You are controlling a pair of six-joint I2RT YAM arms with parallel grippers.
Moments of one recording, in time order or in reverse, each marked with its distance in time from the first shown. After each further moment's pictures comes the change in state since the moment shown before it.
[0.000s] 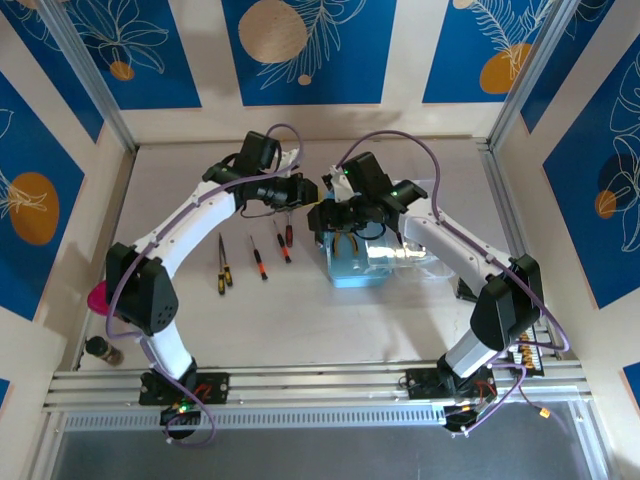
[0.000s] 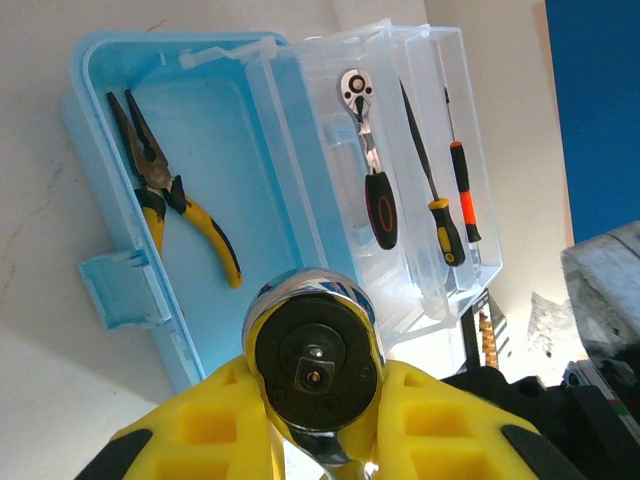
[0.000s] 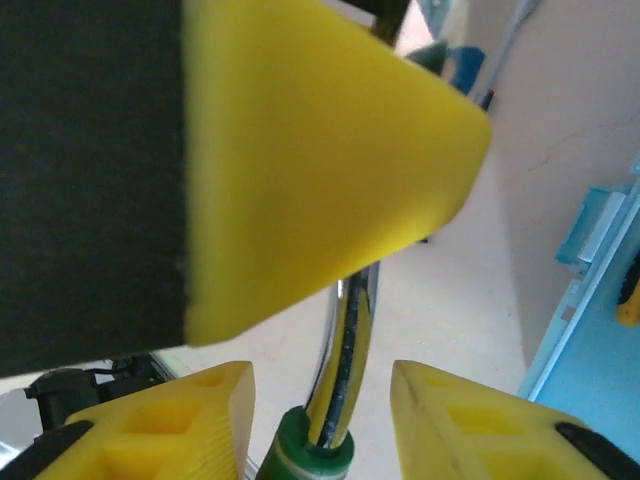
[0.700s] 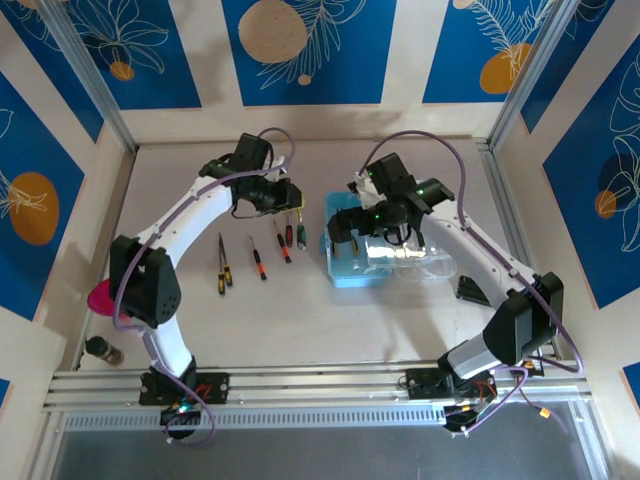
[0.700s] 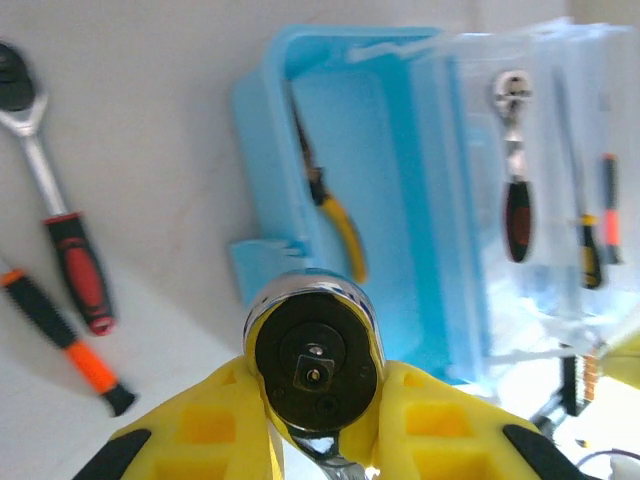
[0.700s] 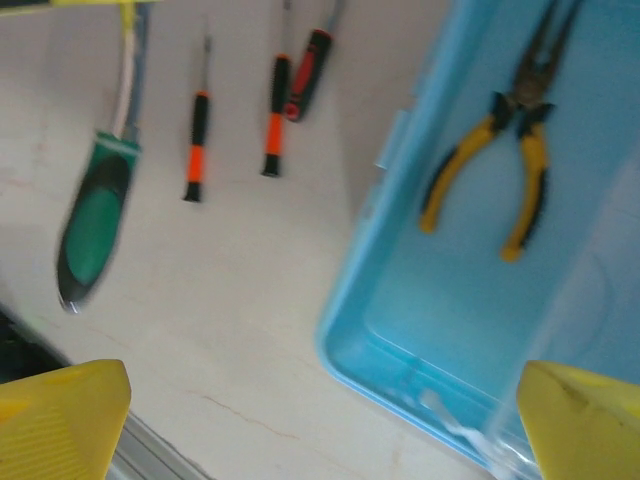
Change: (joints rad) left arm 0.056 0.039 0.010 -0.112 -0.093 0.085; right arm -0.078 -0.096 -0.022 -0.230 0.127 -0.207
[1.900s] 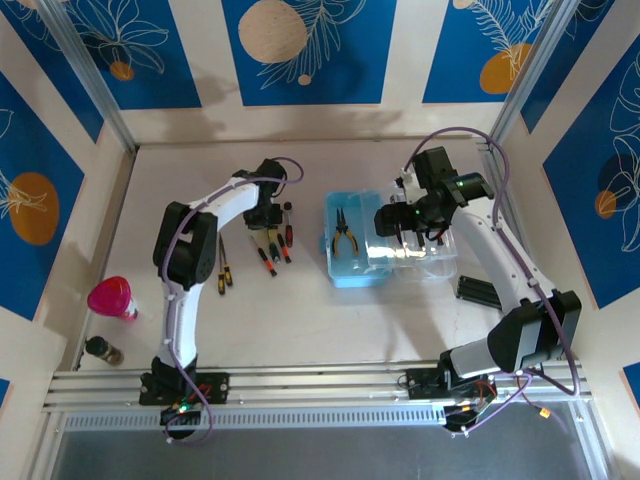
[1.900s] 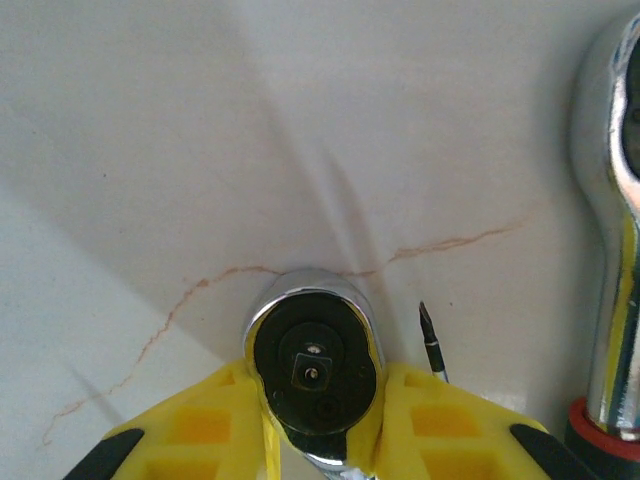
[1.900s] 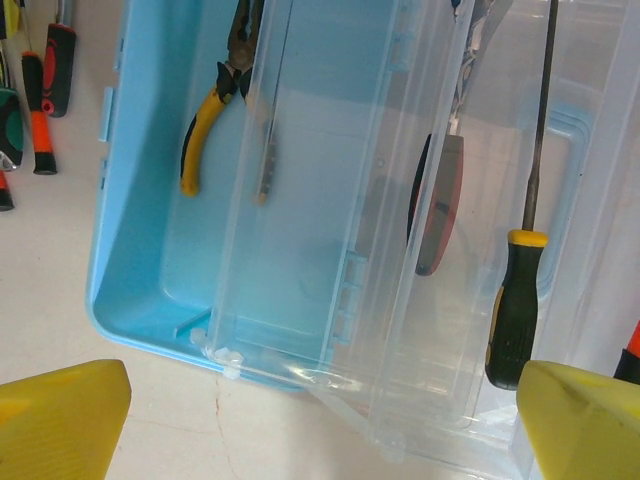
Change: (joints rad) left arm 0.051 0.406 0.079 -0.082 -0.586 0.074; right arm -0.253 -0.077 -0.002 -0.209 0.187 -0.166
